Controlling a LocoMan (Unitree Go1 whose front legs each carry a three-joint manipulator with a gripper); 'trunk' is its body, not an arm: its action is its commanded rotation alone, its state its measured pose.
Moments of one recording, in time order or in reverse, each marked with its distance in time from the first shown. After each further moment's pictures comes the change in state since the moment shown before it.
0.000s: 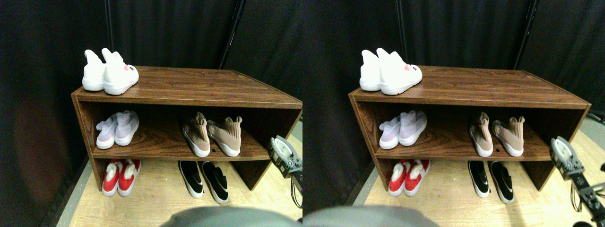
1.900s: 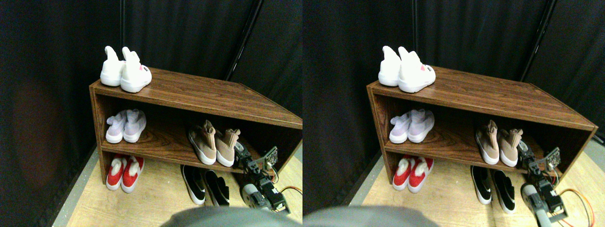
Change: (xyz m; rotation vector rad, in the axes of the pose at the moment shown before) right arm 0.070 -0.043 -0.086 0.192 0.125 -0.264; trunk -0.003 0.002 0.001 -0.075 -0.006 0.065
